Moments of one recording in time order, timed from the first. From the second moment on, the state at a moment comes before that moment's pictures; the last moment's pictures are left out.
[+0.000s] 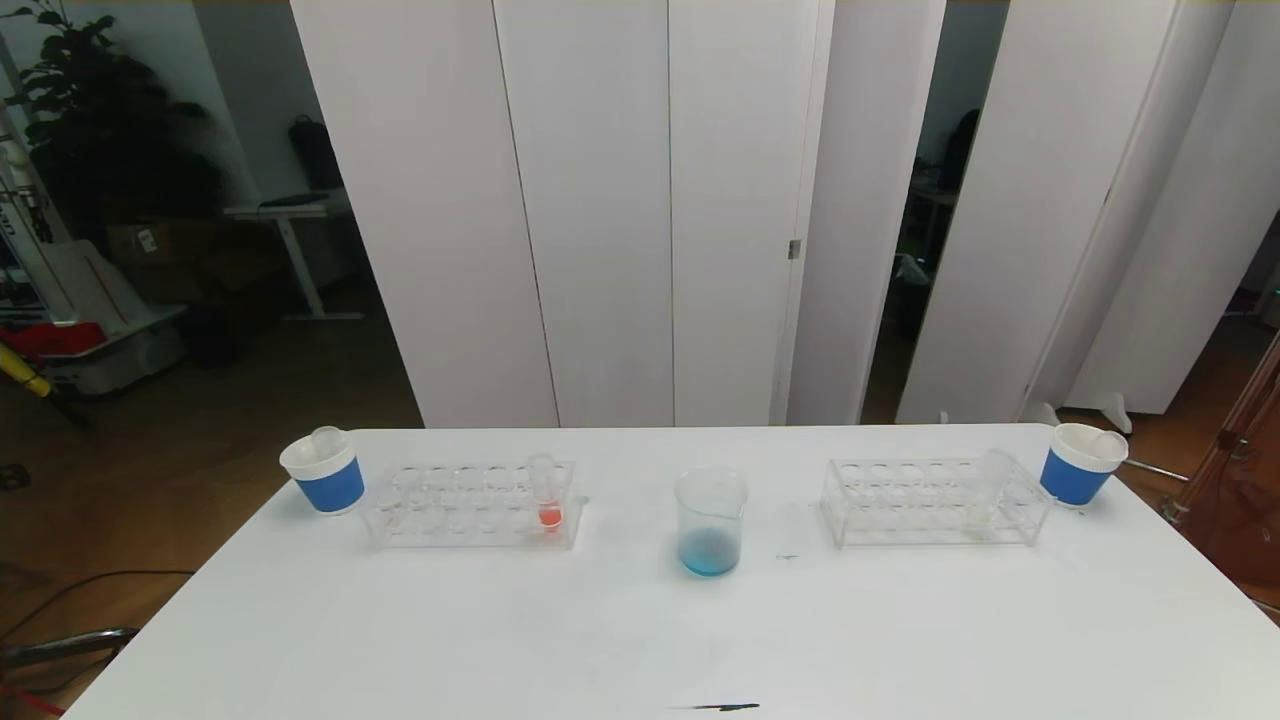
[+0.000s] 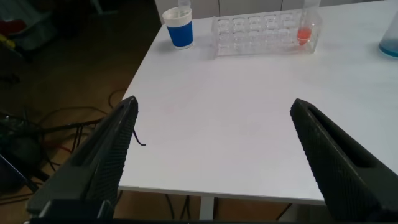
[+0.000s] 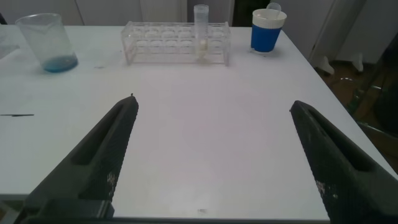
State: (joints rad) left arm -0.01 0.08 -0.34 0.39 0.15 0.12; right arm 0.00 0.00 -0.05 0.11 -0.01 0.02
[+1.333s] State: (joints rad) left arm 0.00 0.00 -0.03 0.06 -0.03 0.10; right arm 0.00 0.00 -0.05 0.11 -0.01 0.02
